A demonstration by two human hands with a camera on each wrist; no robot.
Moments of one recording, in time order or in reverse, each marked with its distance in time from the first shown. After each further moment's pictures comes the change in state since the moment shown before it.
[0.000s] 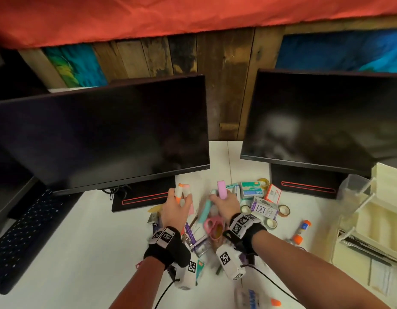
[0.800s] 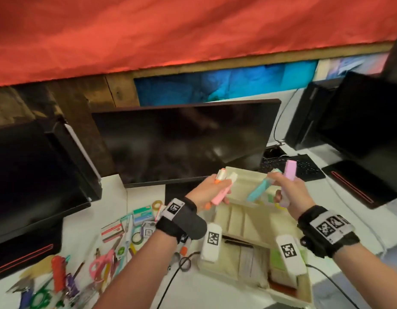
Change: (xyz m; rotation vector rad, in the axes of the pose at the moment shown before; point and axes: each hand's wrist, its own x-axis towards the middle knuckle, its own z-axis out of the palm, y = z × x) left_hand -0.150 0.318 0.215 -0.261 -1.057 0.193; right_hand -0.107 0.002 -0.461 0.435 0.541 -0.114
